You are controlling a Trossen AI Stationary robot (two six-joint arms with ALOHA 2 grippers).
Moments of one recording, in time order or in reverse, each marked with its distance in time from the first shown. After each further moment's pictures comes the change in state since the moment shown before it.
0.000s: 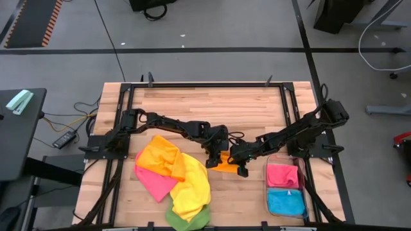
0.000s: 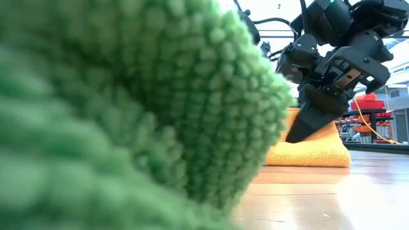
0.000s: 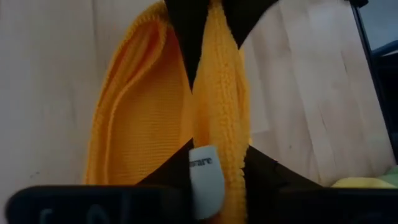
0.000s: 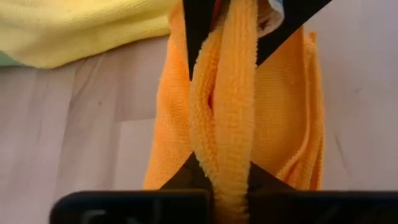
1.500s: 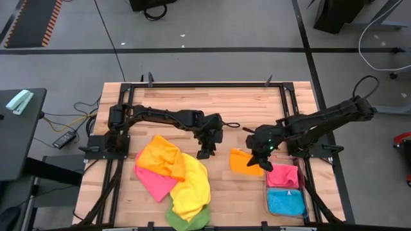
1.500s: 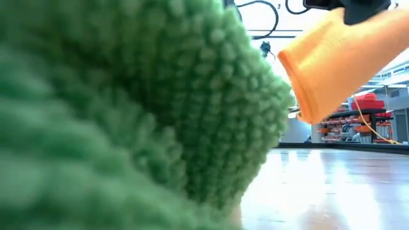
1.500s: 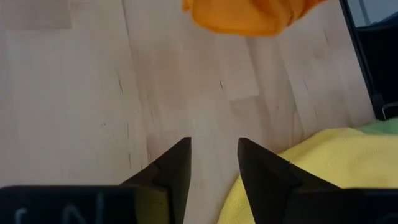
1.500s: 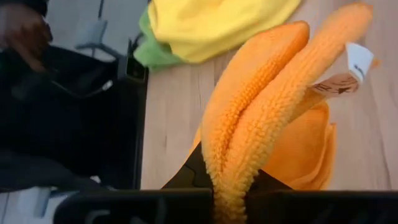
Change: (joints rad) left arm 0.045 -0.160 -0.001 -0.241 -0.005 0.176; right arm -0.013 -0.465 0.218 -0.658 -0.349 0.175
